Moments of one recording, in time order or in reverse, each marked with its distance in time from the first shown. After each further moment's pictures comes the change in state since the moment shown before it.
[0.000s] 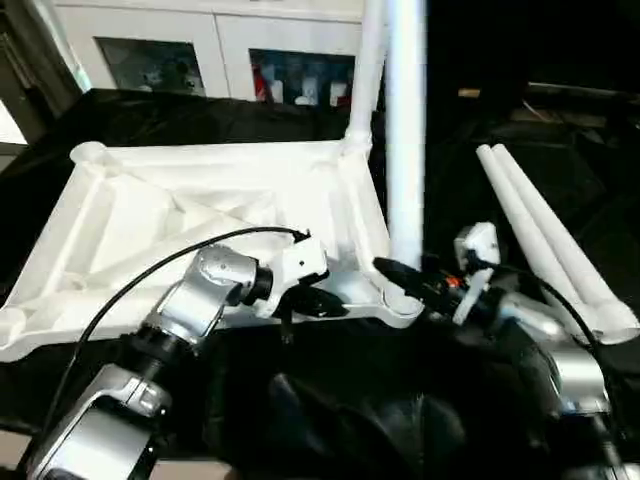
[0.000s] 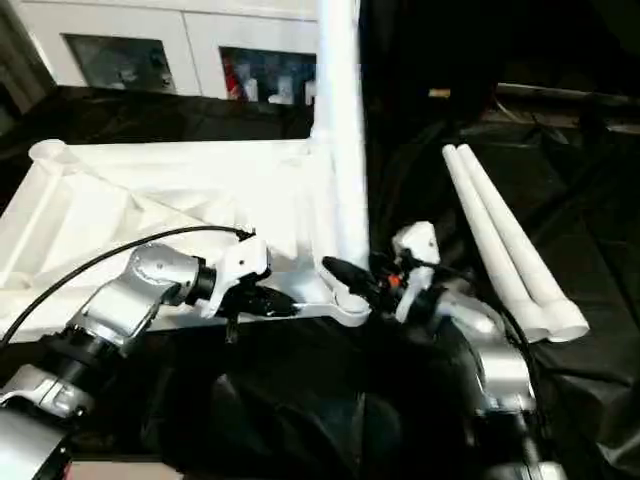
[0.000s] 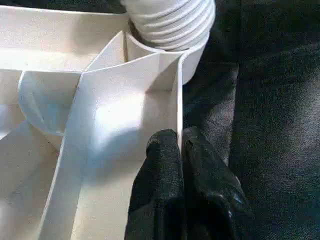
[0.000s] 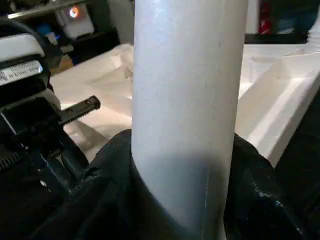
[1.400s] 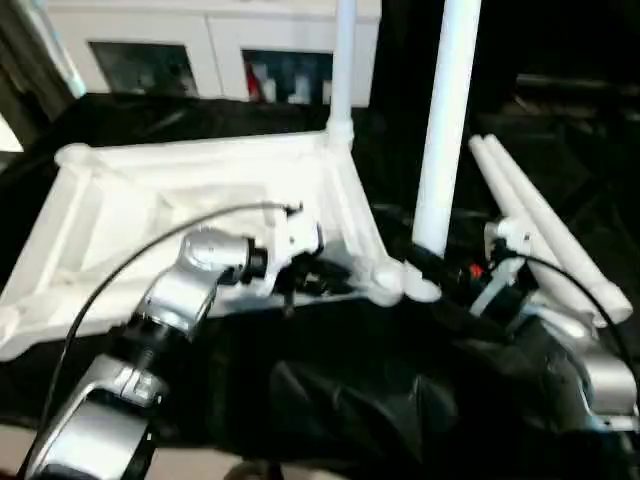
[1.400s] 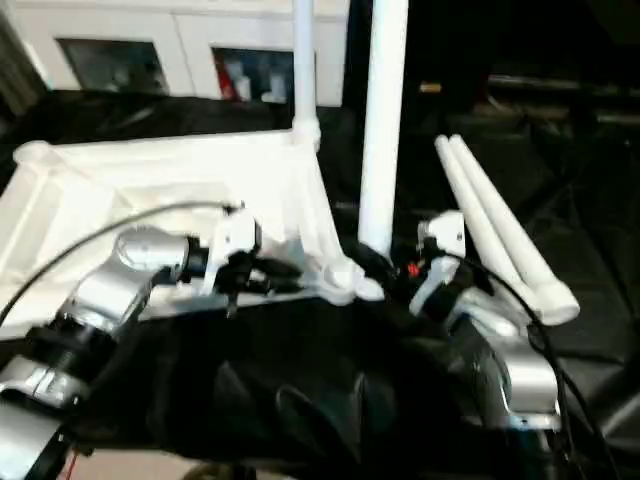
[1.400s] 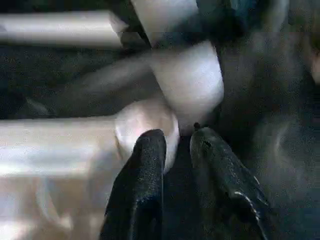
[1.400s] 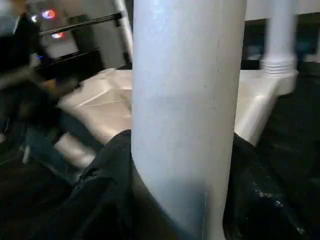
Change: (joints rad) left arm -0.033 -0.027 0.171 -0.091 -0.196 0.002 -0.013; right arm 0.046 -0.026 -0.061 -0.269 0.073 0.159 -0.104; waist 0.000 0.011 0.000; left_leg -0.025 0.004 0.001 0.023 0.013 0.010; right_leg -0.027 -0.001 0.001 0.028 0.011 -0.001
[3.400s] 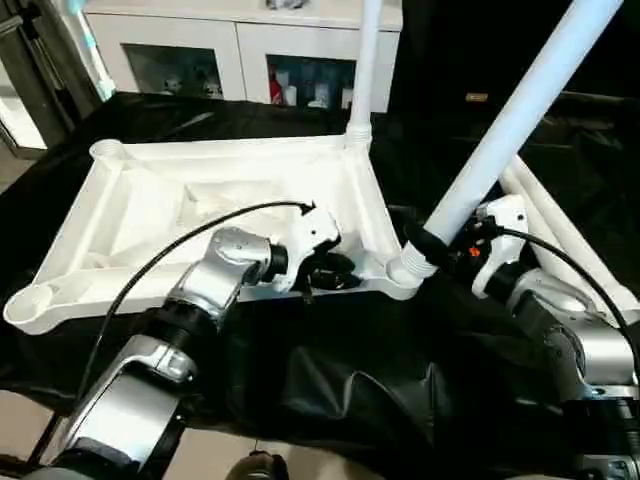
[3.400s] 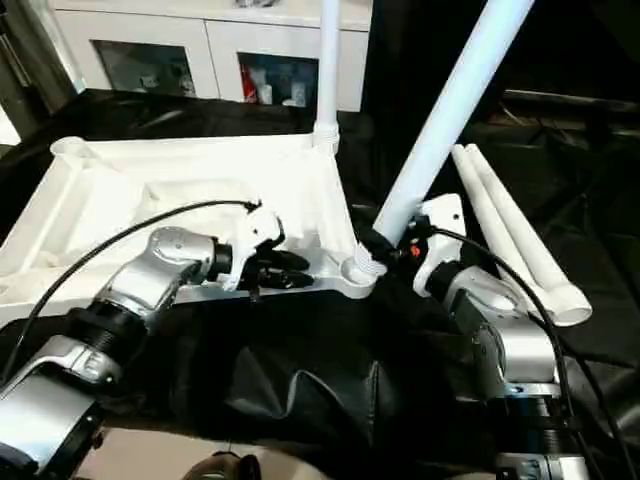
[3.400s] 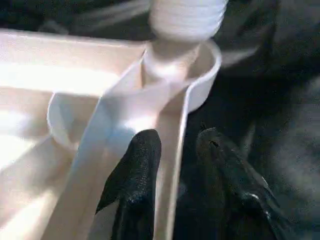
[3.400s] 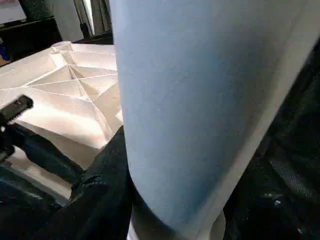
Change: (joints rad) left arm -0.106 -0.065 -0.138 0.362 0.175 -0.083 0.176; right arm -0.128 -0.021 0.007 0.168 -0.122 0.024 -0.135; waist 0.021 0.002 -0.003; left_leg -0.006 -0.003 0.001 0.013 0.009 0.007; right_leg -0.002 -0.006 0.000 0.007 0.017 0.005
